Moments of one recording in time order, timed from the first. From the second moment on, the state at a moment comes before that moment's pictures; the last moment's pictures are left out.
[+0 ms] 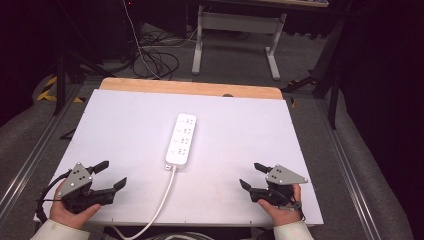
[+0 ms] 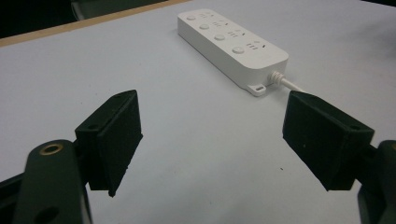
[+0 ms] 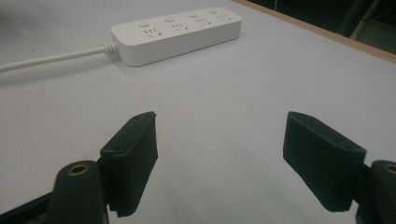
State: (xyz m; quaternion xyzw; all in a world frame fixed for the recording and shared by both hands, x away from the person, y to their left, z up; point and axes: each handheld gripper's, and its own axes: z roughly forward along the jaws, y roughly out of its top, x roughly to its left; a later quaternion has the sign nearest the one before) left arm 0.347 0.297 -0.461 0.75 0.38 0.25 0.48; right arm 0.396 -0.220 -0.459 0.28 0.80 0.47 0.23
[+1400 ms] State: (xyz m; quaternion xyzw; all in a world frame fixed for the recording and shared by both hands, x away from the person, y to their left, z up) left arm 0.360 0.280 -0.423 0.77 0.37 0.23 0.46; right arm 0.397 -0.218 -0.461 0.28 0.81 0.47 0.22
